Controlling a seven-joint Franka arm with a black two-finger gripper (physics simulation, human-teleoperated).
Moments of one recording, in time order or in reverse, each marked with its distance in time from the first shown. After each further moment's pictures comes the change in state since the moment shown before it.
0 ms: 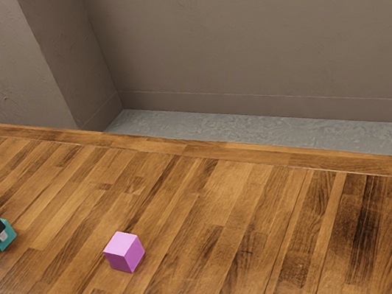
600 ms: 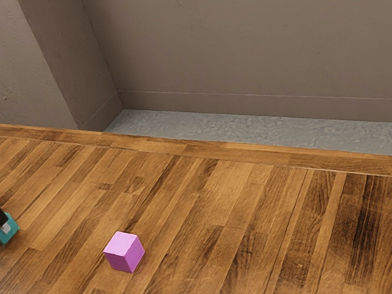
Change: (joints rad) arm -0.001 -0.023 -0.018 -0.006 -0.009 -0.005 -0.018
